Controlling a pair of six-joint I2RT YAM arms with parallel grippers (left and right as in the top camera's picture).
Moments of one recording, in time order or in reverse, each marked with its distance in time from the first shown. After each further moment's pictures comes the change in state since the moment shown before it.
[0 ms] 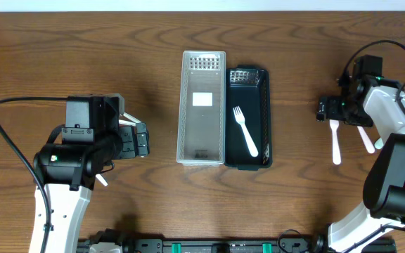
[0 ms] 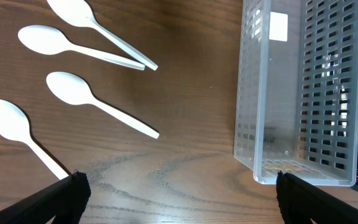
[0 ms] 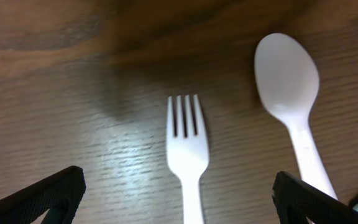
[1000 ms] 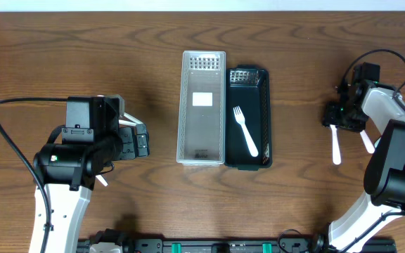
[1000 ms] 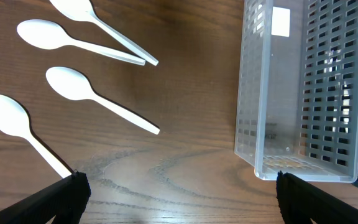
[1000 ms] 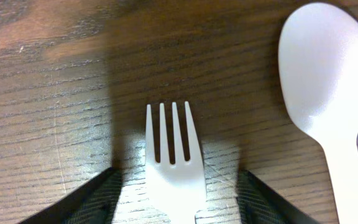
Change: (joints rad) left arm 0.000 0.000 0.000 -0.014 0.000 0.000; right arm -0.023 0.099 -0.017 0.045 -0.023 -0.003
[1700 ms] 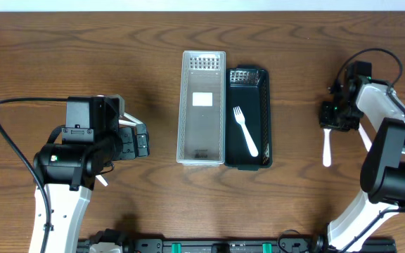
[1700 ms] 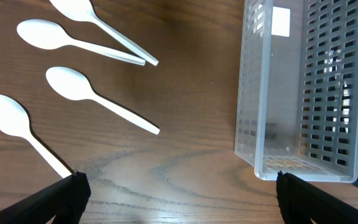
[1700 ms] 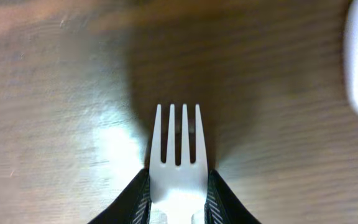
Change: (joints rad) left arm 0.000 0.000 0.000 0.000 0.000 0.000; right arm 0.055 0.019 0.065 -0.143 -0.023 0.037
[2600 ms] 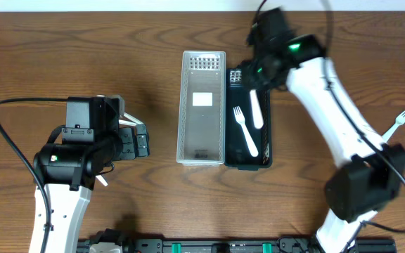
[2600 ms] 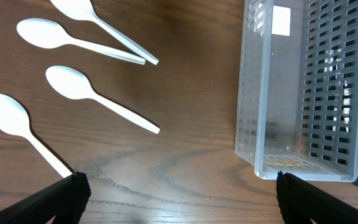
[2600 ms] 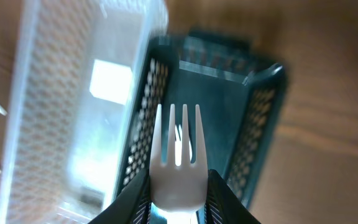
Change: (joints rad) left arm 0.000 0.000 0.000 -0.002 0.000 0.000; right arm 0.580 -0.050 0.465 -0.192 -0.031 0.247
